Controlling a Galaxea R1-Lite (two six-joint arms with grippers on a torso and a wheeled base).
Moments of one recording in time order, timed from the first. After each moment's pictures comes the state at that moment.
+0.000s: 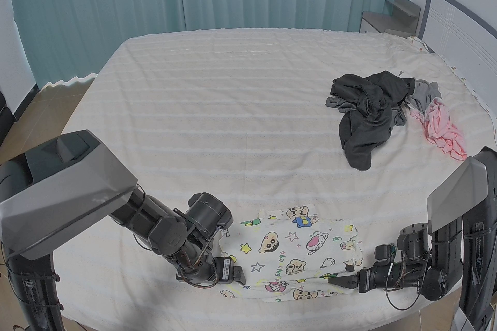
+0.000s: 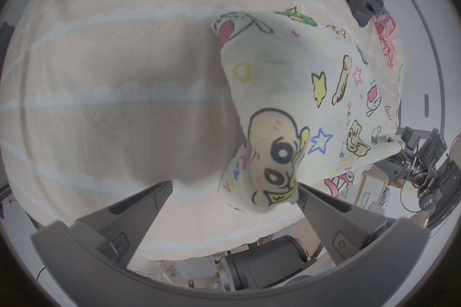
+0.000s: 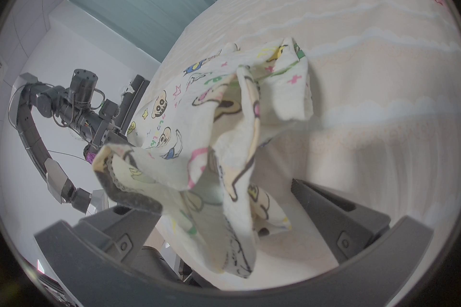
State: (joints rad) left arm -0.61 2.19 -1.01 0.12 -0.15 -0.56; right arm 0.28 2.40 -0.07 -1.56 0.45 0.28
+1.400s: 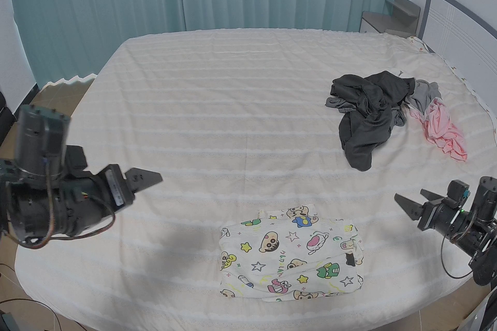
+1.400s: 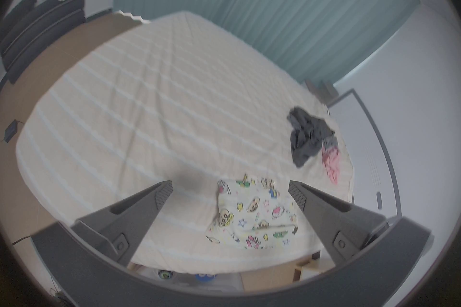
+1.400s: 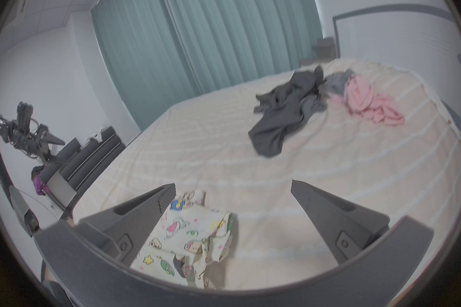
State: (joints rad) left arm -0.52 1.34 -0.78 0.03 0.17 -0.79; right arm 0.06 1.78 -0.02 -1.52 0.22 0.19
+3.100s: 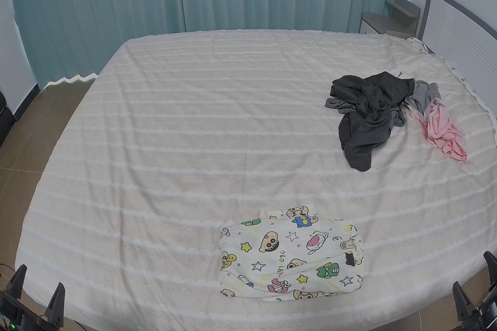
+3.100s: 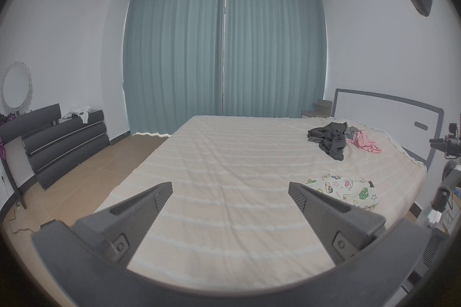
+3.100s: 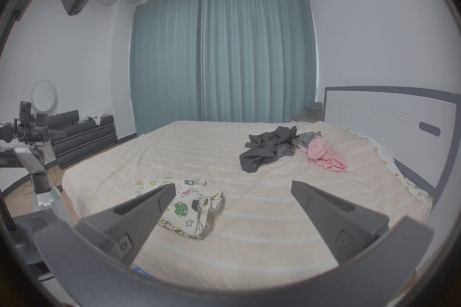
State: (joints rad) left arm -0.01 0.05 -0.02 0.02 0.03 -0.03; right arm 0.00 0.02 -0.02 0.00 0.18 -0.05
